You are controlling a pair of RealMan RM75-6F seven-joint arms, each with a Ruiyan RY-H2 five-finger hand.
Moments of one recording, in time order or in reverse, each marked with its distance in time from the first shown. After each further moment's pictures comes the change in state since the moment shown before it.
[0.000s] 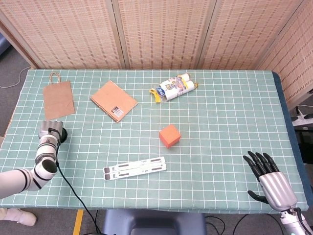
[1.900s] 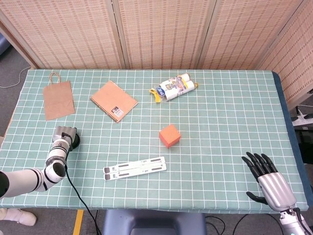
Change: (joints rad) left arm -0.045 -0.062 0.081 0.000 0.112 -0.114 -0.206; right arm 0.006 0.003 -0.010 -0.003 -0.008 -0.012 0.027
